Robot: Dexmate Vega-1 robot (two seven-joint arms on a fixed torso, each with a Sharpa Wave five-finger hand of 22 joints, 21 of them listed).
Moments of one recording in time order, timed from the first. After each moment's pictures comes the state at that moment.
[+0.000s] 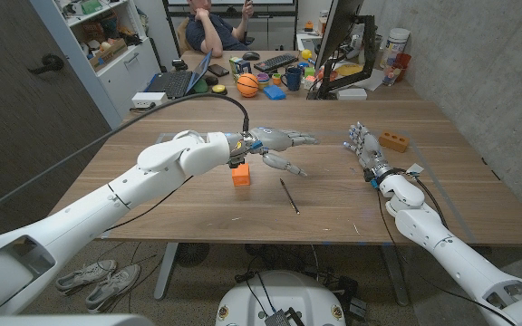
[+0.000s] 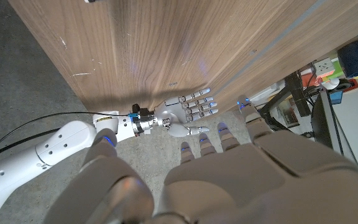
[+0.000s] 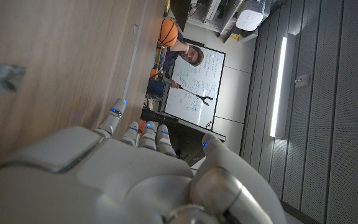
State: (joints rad) left arm 0.66 0.81 0.67 -1.98 0.64 -0.21 -0.39; left_hand 0.23 -0.18 0.38 -0.13 0.33 -0.15 -0.22 0.19 0.19 -0.13 -0.09 0.19 0.19 -0.07 0.04 0.20 0.18 0.11 0.21 0.31 0.18; right arm -0.89 -0.50 -0.35 -1.24 0.69 0.35 0.09; right_hand 0.13 0.09 0.34 0.15 0.23 0.01 0.04 0.19 0.19 -0.01 0.04 0.20 0.19 -0.15 0.05 0.29 0.18 -0.17 0.10 0.86 0.17
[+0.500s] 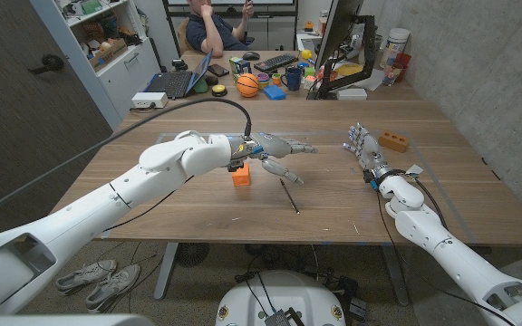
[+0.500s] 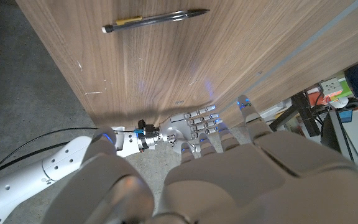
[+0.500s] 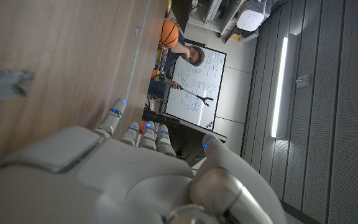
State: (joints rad) left arm 0.64 0.82 0.69 -1.98 0.64 -0.19 -0.46; left_hand 0.26 -0.18 0.37 -0.14 0.33 -0.16 -0.22 0.19 0.19 -0.13 -0.09 0.19 0.19 -0.07 0.04 0.19 0.18 0.11 0.21 0.30 0.18; right arm -0.89 -0.50 -0.36 -1.24 0.69 0.35 0.09; right_hand 0.12 0.09 0.33 0.15 0.23 0.01 0.04 0.19 0.19 -0.01 0.04 0.20 0.19 -0.15 0.05 0.29 0.18 -0.17 0.10 0.85 0.17
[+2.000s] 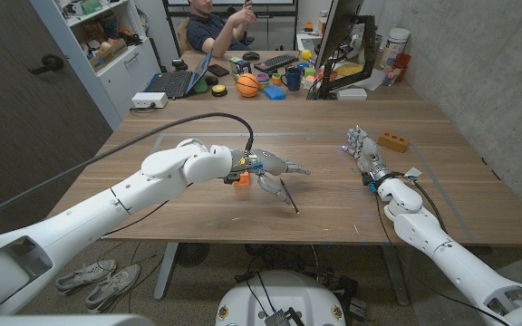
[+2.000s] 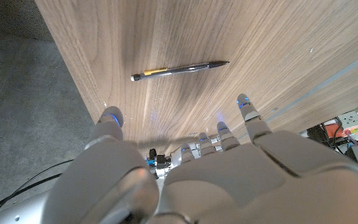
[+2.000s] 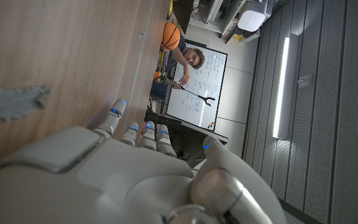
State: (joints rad) left arm 0.65 0.84 0.73 -1.98 0.66 -0.18 -0.56; left_hand 0.46 -0.14 0.36 -0.17 0.35 -0.17 -0.22 0.22 0.20 -0.12 -0.09 0.19 0.19 -0.06 0.00 0.19 0.18 0.13 0.19 0.25 0.18; right arm -0.91 -0.50 -0.36 -1.26 0.69 0.35 0.07; right_hand 0.10 0.08 0.32 0.15 0.23 0.01 0.04 0.19 0.19 -0.01 0.04 0.20 0.19 -0.15 0.05 0.28 0.18 -0.17 0.10 0.83 0.17
